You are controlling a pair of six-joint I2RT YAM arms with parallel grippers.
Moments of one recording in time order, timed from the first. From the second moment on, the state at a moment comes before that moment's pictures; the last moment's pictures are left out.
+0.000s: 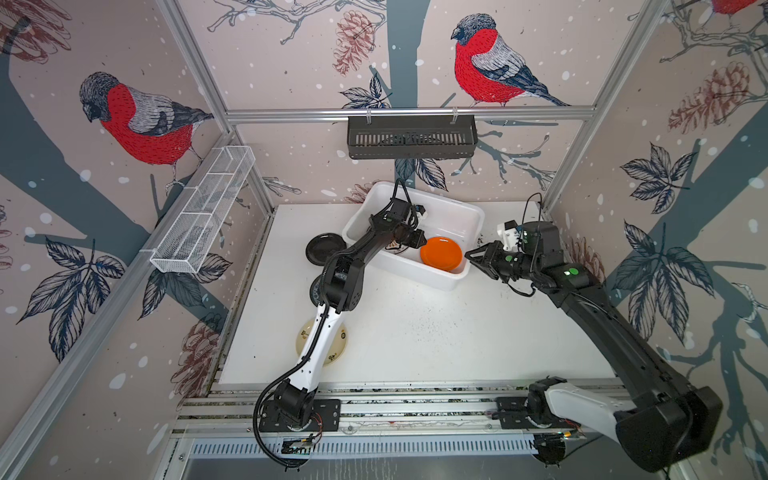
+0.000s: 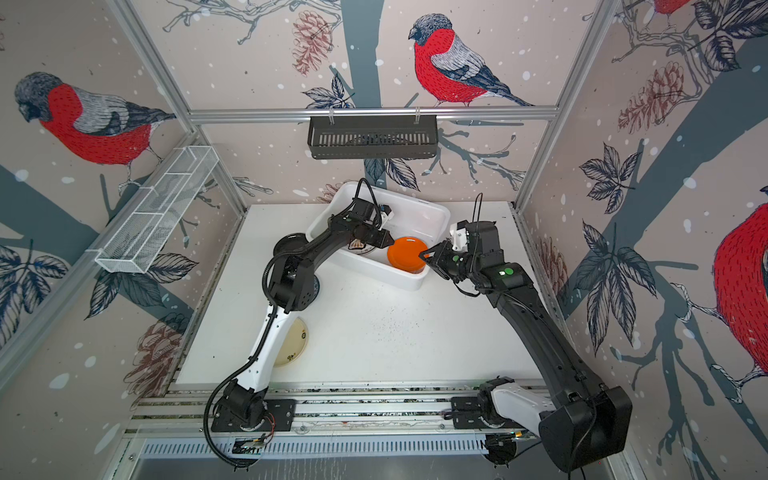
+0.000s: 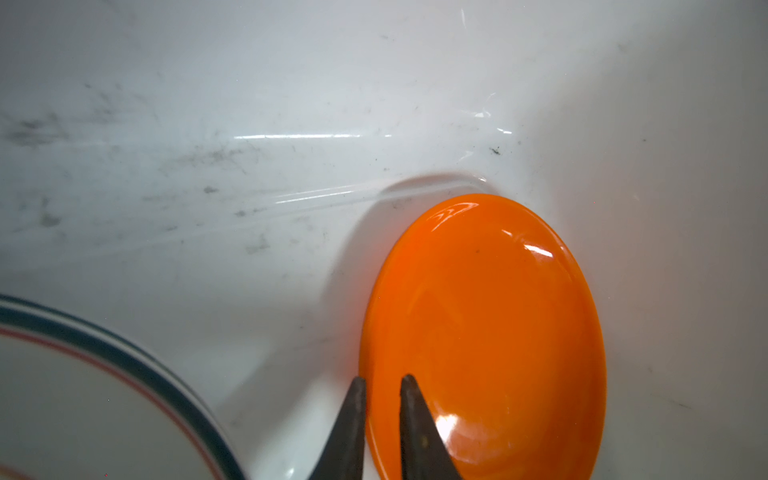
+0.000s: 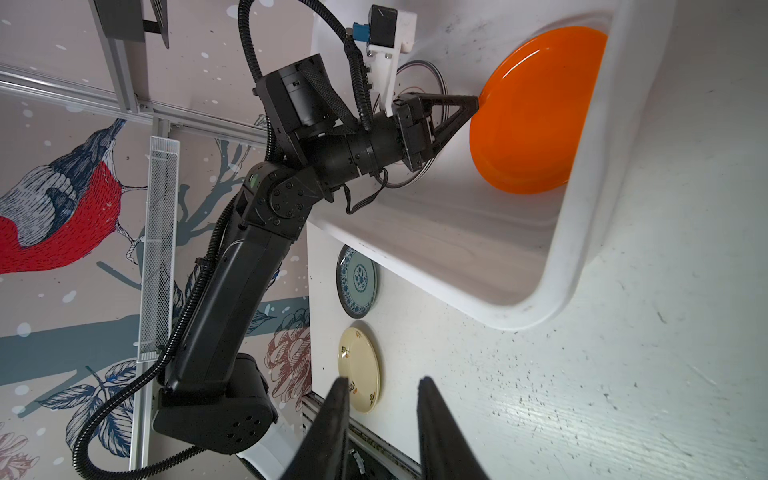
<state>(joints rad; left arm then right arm) -0.47 2.61 2.31 -0.60 0.49 -0.05 0.29 1.15 1.08 -0.55 -0.53 0.86</state>
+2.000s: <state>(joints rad) 0.05 1.51 1.53 -1.31 0.46 0.53 0.40 1.57 1.35 -0.42 -0.75 0.57</state>
